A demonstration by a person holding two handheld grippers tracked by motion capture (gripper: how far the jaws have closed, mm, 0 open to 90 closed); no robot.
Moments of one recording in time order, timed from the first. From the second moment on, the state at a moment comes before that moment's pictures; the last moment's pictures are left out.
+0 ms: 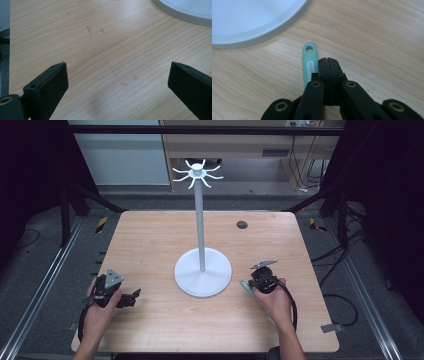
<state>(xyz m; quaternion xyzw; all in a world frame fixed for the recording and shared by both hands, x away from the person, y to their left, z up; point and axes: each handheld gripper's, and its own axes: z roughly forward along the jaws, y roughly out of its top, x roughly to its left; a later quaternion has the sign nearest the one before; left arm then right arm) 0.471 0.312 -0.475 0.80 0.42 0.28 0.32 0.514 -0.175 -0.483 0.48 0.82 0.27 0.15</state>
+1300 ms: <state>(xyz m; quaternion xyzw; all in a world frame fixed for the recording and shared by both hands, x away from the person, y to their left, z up) 0.470 0.315 -0.475 0.80 0.43 0.28 0.32 0.492 -0.134 -0.458 0.39 0.87 0.26 0.14</state>
